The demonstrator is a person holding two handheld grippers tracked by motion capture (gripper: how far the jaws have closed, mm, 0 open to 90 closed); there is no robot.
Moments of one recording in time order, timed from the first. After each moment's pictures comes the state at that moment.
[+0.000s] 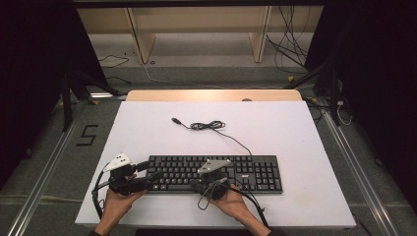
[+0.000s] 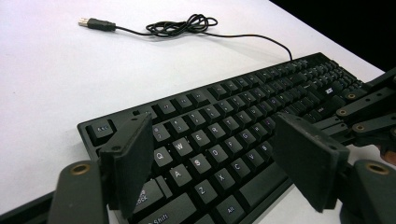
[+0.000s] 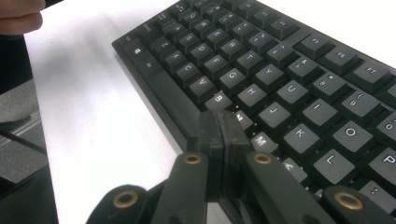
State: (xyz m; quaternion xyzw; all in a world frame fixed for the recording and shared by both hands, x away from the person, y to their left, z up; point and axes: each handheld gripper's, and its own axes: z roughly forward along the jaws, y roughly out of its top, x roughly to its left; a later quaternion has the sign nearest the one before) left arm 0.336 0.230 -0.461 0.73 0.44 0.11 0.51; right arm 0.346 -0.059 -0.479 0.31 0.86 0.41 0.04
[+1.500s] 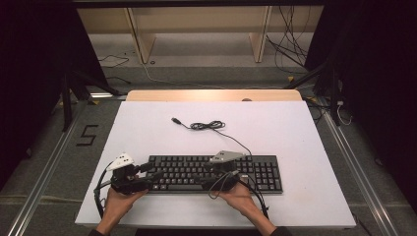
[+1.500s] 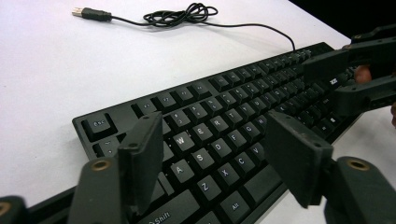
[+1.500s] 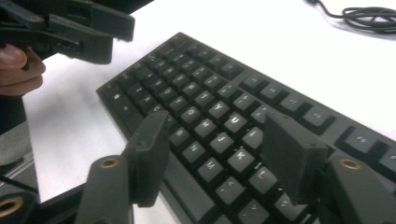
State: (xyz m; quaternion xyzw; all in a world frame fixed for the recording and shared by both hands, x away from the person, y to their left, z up) left arm 0.341 0.228 -0.466 0.74 0.44 0.11 0.50; right arm 0.359 -0.084 -0.461 0.34 0.82 0.46 0.06
